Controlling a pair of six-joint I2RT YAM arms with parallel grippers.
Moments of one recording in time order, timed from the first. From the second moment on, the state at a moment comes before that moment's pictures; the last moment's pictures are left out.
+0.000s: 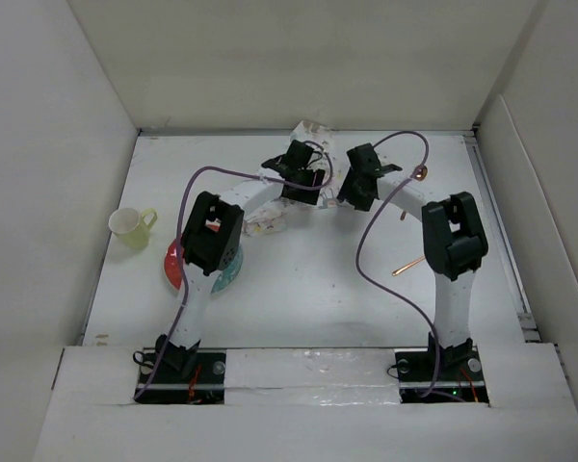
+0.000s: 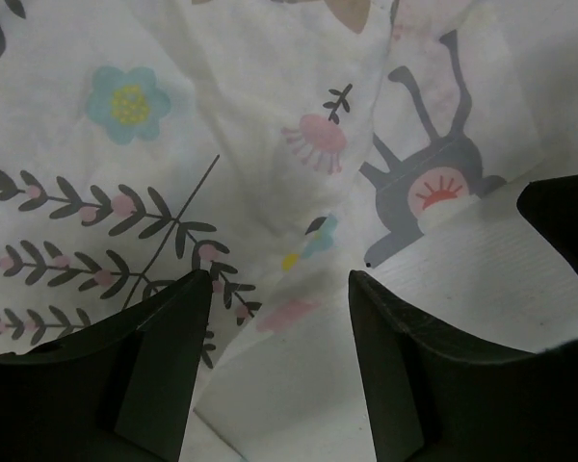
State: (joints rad) left arm -0.56 2.28 1.86 -0.49 0.04 -0.20; right arm 0.37 2.04 1.51 -0.45 0.17 0.74
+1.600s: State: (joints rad) left arm -0.56 1.96 1.45 -0.29 0.10 -0.15; right arm 0.33 1.84 1.47 -0.39 0.11 0.78
